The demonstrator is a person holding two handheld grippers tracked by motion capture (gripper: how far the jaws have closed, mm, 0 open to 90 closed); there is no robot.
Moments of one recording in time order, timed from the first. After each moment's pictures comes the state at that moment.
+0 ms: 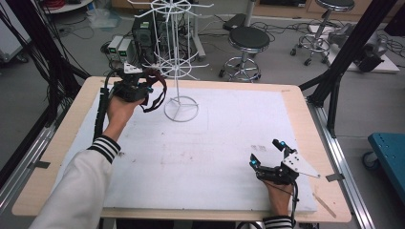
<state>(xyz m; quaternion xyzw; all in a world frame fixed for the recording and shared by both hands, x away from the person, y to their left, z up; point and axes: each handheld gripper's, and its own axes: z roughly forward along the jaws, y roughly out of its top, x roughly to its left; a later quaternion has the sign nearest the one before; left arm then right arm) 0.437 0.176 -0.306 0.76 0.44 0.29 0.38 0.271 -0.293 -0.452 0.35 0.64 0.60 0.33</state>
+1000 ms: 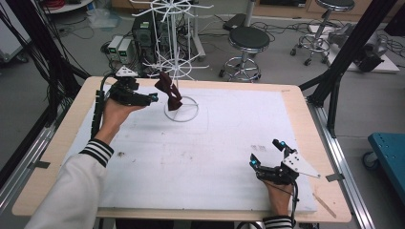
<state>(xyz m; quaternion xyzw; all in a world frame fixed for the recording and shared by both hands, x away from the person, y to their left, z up) 0.435 0.199 -0.318 0.77 0.40 0.24 0.44 0.271 -0.293 -0.452 0.35 0.64 0.60 0.33</state>
